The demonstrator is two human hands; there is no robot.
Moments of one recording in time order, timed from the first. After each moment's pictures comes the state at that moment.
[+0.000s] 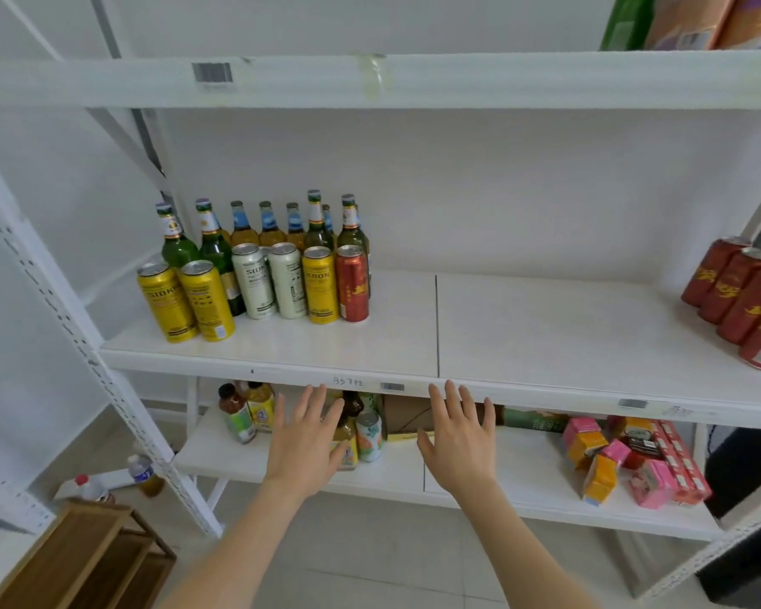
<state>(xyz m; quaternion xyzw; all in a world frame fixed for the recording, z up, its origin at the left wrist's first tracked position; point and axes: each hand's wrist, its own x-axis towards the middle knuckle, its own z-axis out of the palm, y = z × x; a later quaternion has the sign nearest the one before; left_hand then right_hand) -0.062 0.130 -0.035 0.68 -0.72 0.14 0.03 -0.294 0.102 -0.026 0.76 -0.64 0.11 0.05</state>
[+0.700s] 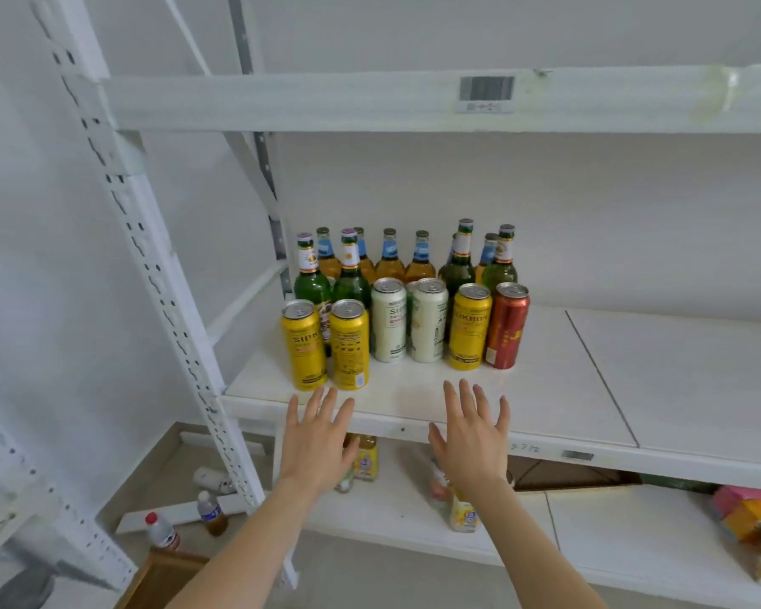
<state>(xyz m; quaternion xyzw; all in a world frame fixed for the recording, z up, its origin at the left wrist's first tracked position) 0.221 0.053 -0.026 0.69 -0.71 0.15 0.05 -0.007 0.015 -0.023 0.75 -0.65 0.12 0.08</state>
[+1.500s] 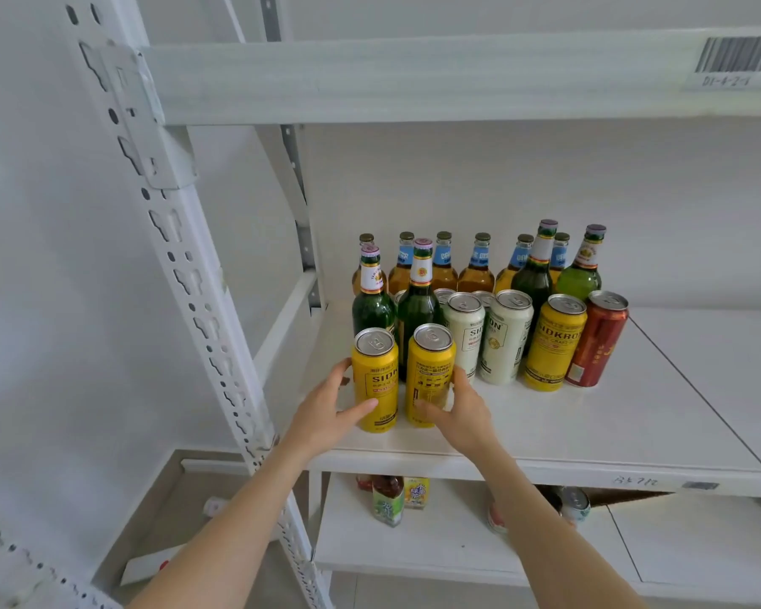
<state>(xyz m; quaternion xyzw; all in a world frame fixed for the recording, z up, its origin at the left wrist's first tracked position) 0.372 -0.054 0.005 0.63 -0.67 -0.26 0.29 0.148 -0.077 -0.010 0.65 -0.62 0.33 -0.29</state>
